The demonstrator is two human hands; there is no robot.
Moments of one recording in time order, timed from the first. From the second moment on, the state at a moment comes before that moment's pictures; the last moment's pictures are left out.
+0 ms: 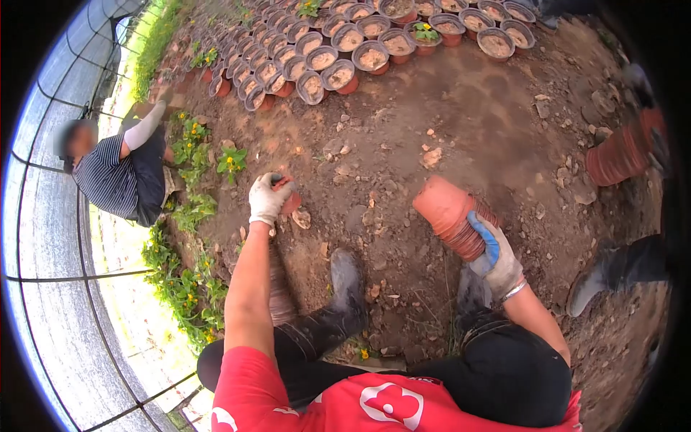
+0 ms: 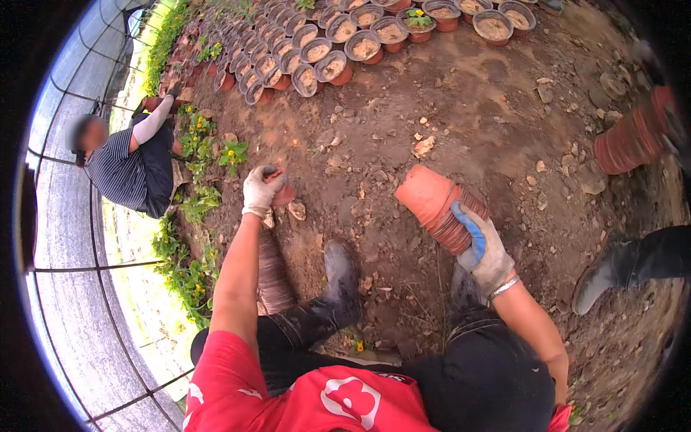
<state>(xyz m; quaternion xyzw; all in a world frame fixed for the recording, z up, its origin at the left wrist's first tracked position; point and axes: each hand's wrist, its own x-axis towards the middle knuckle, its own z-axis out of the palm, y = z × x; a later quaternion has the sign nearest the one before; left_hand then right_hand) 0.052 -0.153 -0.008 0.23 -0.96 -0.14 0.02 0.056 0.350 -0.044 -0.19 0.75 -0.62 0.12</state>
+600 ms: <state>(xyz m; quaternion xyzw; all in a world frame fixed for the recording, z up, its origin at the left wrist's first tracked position) 0.039 -0.131 -0.032 0.16 -0.97 0.13 -0.16 0.051 0.368 -0.024 -0.28 0.79 -0.55 0.00</state>
